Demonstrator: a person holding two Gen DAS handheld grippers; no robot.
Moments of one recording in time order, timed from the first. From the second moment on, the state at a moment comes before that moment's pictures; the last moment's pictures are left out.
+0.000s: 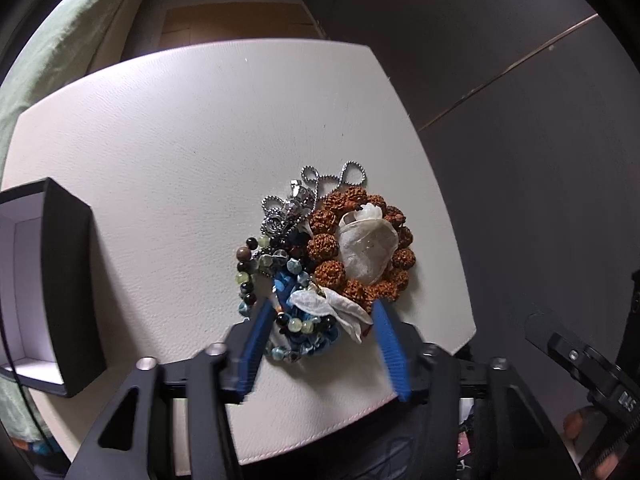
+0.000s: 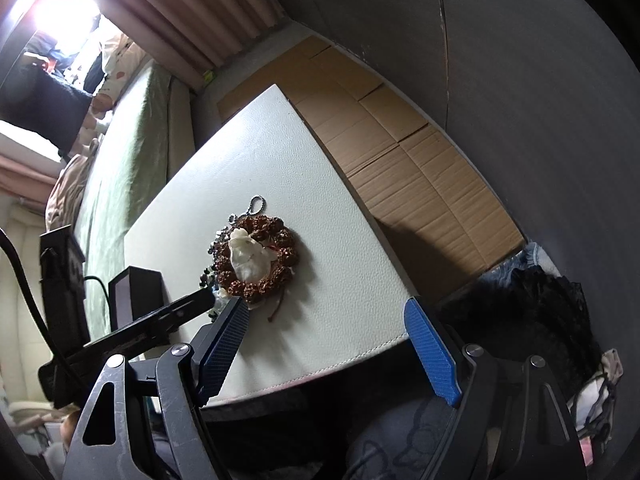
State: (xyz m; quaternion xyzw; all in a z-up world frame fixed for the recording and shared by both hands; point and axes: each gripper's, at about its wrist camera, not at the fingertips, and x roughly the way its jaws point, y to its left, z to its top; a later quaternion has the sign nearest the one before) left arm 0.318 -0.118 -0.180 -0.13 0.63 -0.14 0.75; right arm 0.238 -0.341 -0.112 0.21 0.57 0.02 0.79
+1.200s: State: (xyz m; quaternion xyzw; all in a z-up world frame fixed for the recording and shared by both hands) left arm 0.272 0.006 -0.084 -0.17 0.52 -0.08 0.83; right arm 0.316 -0.228 -0.170 0.16 0.64 0.10 0.74
